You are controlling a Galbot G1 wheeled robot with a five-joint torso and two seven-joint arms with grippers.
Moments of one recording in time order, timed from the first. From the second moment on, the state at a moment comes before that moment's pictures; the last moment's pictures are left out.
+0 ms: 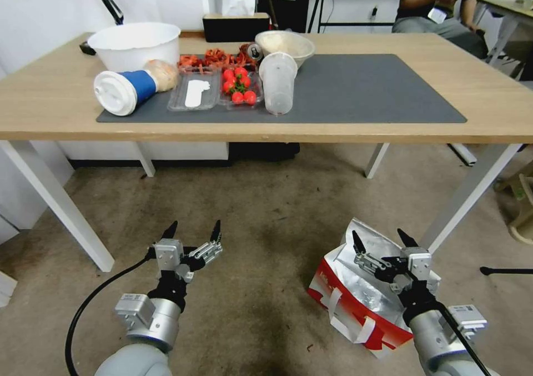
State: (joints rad) left arm 1.75 -1.35 -0.43 -2.31 -0.30 0.10 -0.12; right arm -1.82 1.54 0.68 2.37 0.13 -0.18 -0.18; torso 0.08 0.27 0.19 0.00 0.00
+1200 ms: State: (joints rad) left arm 1.76 -1.35 -0.42 -2.33 -0.29 0.09 -0.13; right arm -1.82 1.54 0.68 2.36 0.12 -0.18 -0.18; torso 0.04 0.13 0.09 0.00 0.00
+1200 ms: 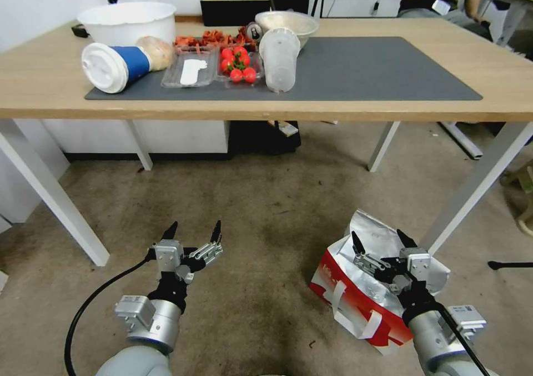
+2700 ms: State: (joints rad) left arm 1.76 -1.35 -0.42 -2.32 -0.29 0.09 -0.12; right arm -1.81 1.54 0.69 2.36 0.14 -0.19 -0.18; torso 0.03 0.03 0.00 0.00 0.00
